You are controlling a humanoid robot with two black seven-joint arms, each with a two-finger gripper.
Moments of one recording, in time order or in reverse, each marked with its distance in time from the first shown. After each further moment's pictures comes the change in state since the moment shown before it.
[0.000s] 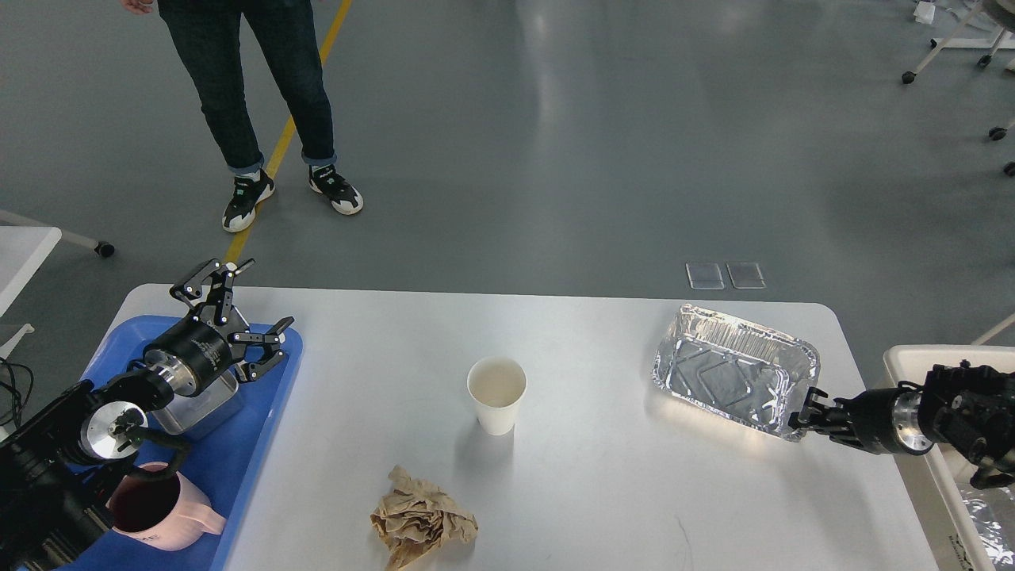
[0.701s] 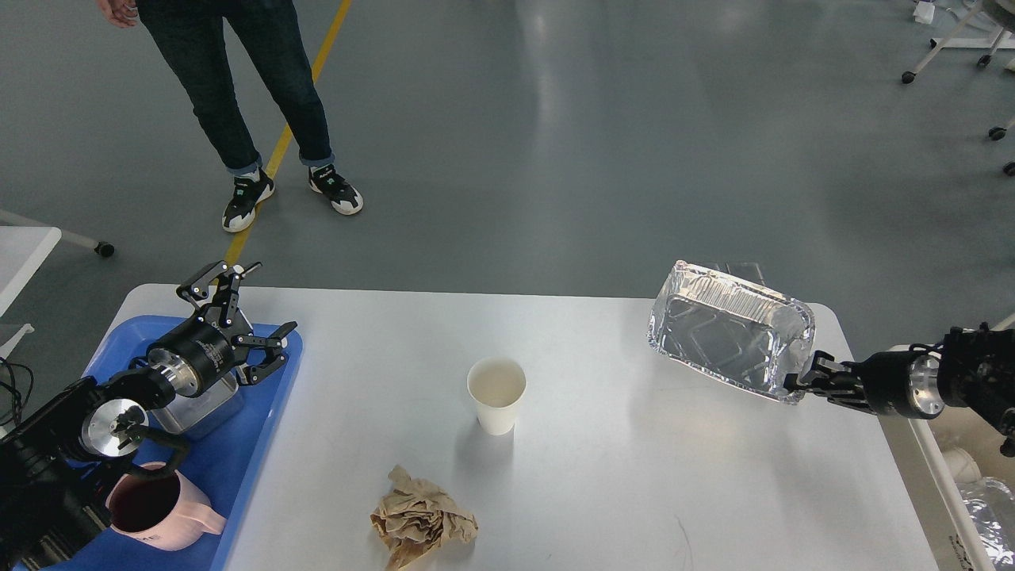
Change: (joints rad) left arm -0.022 0.012 0.048 0.000 0.025 0.003 0.021; right arm 0.123 -0.090 -0.049 0.095 -0.051 0.012 0.166
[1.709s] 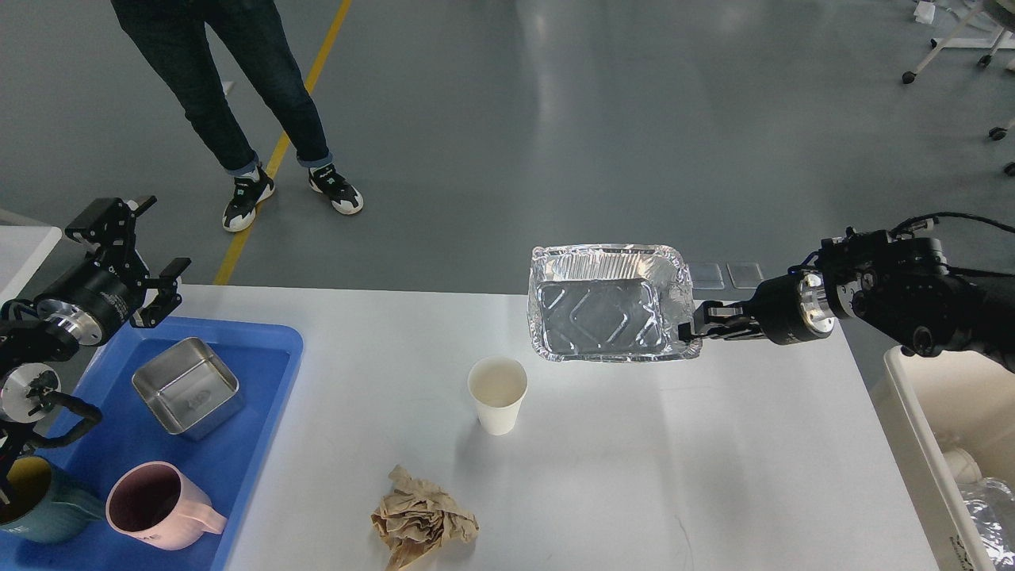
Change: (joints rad) left arm -0.073 0.146 0.001 0.043 0.160 0.147 -0.200; right arm 0.279 0.121 -0.063 0.202 -0.185 0.001 -0.018
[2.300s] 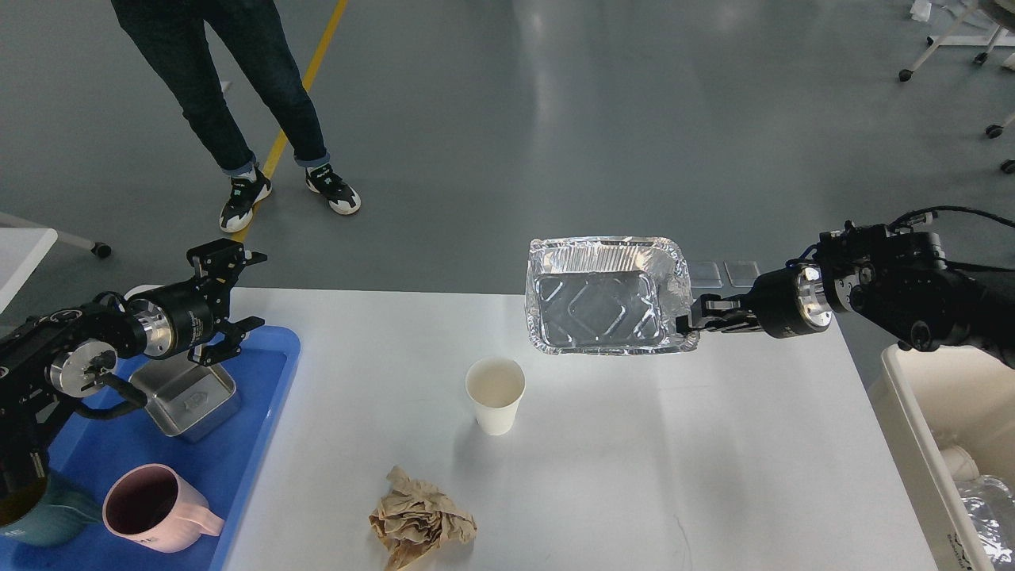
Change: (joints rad) left arm -0.115 0.006 0.222 -0.108 0.100 -0.093 0.368; right arm 0.013 0.005 0.001 -0.001 0.008 -0.012 -0.006
